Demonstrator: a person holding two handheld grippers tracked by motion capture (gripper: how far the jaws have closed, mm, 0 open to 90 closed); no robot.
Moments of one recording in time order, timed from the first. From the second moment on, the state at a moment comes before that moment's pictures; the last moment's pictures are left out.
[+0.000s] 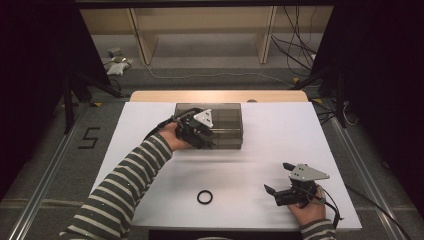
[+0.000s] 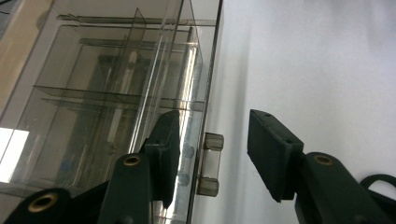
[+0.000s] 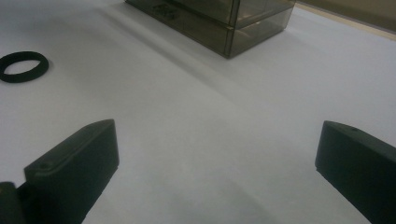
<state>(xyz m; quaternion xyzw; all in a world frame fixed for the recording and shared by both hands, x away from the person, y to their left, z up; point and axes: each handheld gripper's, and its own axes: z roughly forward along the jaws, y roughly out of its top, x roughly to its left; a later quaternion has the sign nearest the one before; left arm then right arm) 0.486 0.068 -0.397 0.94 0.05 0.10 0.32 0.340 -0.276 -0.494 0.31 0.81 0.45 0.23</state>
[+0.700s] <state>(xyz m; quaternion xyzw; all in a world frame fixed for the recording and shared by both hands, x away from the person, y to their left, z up) 0.487 0.051 -0.411 0.96 0.05 0.12 0.24 0.339 -0.276 -0.494 0.31 0.81 0.45 0.23</state>
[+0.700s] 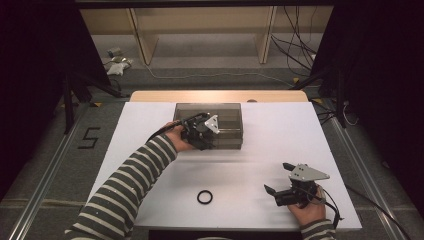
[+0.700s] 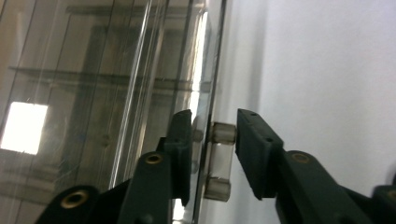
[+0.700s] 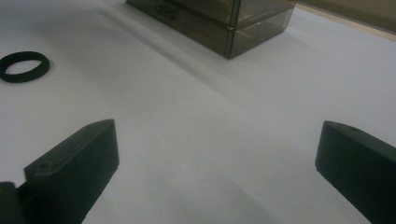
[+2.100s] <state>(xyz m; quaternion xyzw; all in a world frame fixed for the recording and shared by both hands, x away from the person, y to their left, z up) 0.443 0.047 -0.402 0.97 0.03 0.11 0.22 0.340 -0.276 -0.495 0.31 0.81 0.45 0.22</state>
